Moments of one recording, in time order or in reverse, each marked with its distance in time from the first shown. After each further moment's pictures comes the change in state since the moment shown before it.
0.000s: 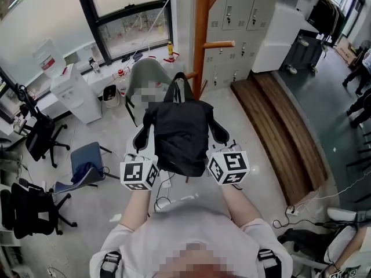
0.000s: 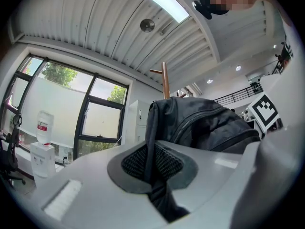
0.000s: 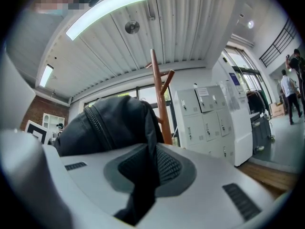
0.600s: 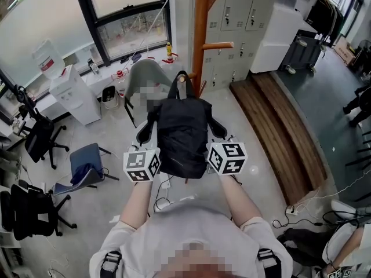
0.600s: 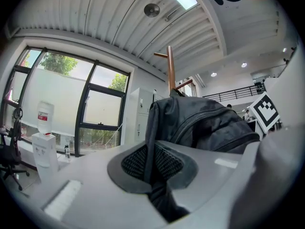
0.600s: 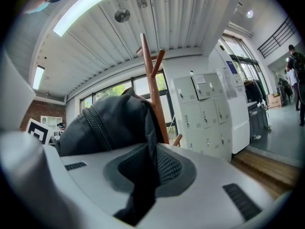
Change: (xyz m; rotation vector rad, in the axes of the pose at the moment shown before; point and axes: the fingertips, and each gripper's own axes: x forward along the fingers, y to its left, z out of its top) left arm 0.029 0.006 -0.034 -0.047 0.151 0.002; right arm 0.023 -0.022 -0.031 0.063 0.132 -0.017
